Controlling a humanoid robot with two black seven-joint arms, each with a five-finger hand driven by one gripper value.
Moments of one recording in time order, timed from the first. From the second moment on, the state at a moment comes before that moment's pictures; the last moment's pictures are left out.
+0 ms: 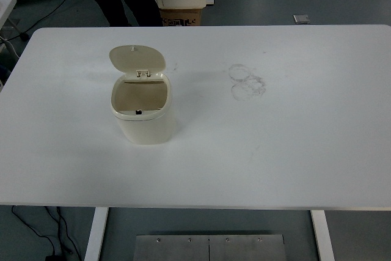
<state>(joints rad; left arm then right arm) -1.03 0.81 -0.28 -0.52 -0.39 -0.50 -0.06 0.01 0.00 0.28 0.13 -0.26 0.08 0.25</state>
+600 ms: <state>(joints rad) -0.89 0.73 -0.50 -0.47 -0.39 -0.50 -0.06 0.01 0.00 0.28 0.13 -0.26 0.08 0.25</state>
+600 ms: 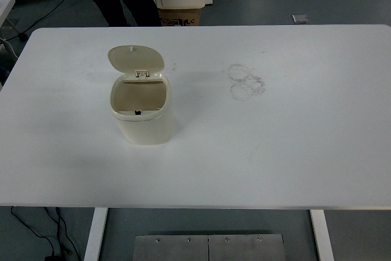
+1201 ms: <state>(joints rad) -0.84 0.58 -0.53 -0.46 -0.39 -0.50 -0.06 0.01 0.00 0.28 0.13 -0.26 0.08 0.25</state>
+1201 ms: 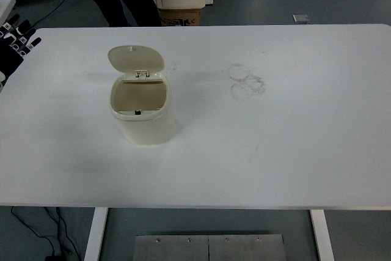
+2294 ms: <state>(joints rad) -0.74 0.53 -0.60 -0.45 -0.39 -0.51 -0.06 0.01 0.00 0.28 0.13 -0.26 0.08 0.24</state>
